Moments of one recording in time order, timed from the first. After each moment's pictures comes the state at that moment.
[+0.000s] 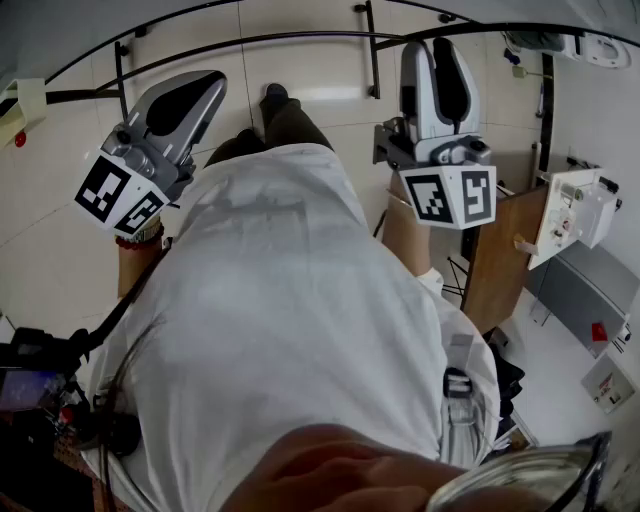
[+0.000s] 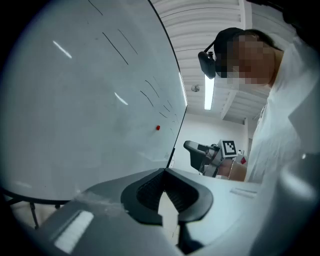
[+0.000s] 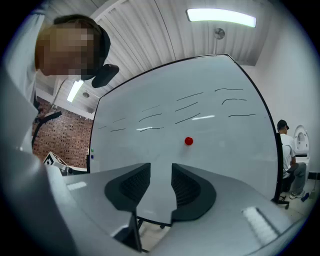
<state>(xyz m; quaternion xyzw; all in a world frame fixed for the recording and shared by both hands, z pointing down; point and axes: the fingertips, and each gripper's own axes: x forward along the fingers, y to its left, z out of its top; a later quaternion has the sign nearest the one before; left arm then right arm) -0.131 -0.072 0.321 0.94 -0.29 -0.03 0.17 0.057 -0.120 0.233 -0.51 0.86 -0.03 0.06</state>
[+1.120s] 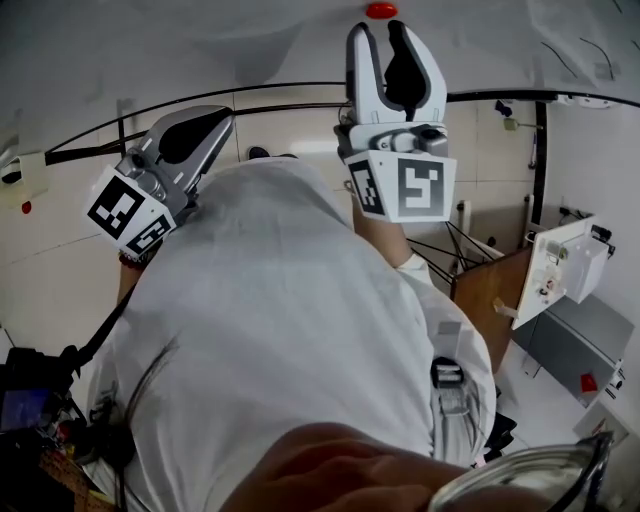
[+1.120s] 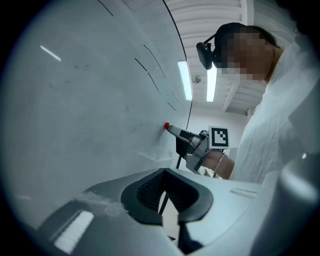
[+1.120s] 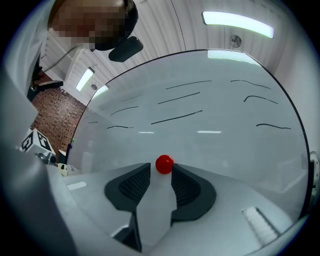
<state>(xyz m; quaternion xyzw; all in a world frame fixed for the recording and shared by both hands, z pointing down) -0.051 -0.183 0.298 0.95 -0.29 0.01 0.14 0.068 -0.272 0.183 -0.50 0.86 0.09 0.05</state>
